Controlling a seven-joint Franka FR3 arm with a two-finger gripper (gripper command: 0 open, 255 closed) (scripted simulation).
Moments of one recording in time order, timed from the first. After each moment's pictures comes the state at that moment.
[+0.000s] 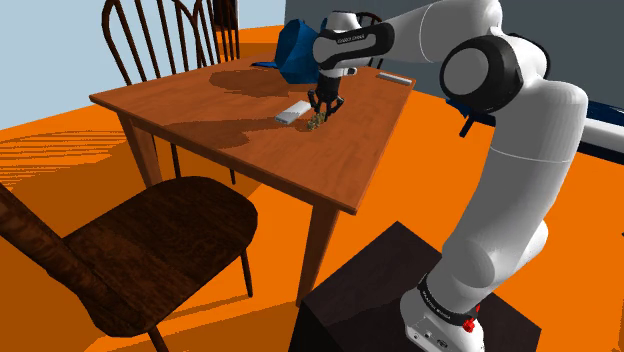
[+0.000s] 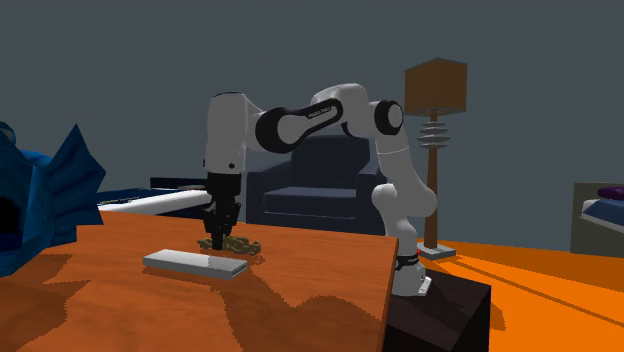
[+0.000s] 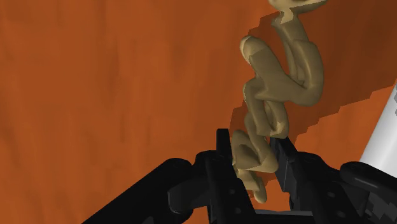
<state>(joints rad) -0.22 0.31 0.01 -1.63 -0.04 2.00 0.83</state>
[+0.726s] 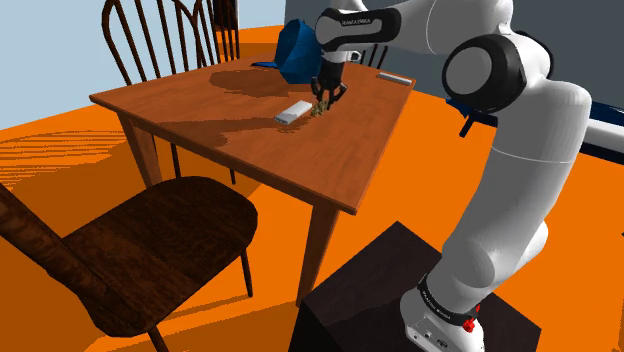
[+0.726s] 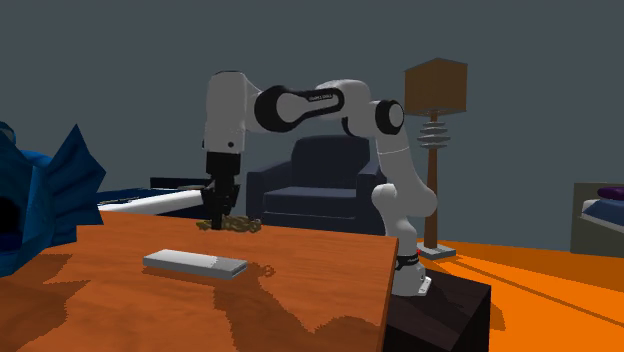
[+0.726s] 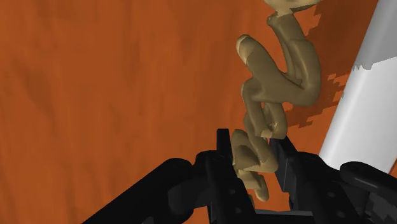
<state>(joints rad) -0.22 0.29 0.01 -1.53 -0.04 1.89 0.83</state>
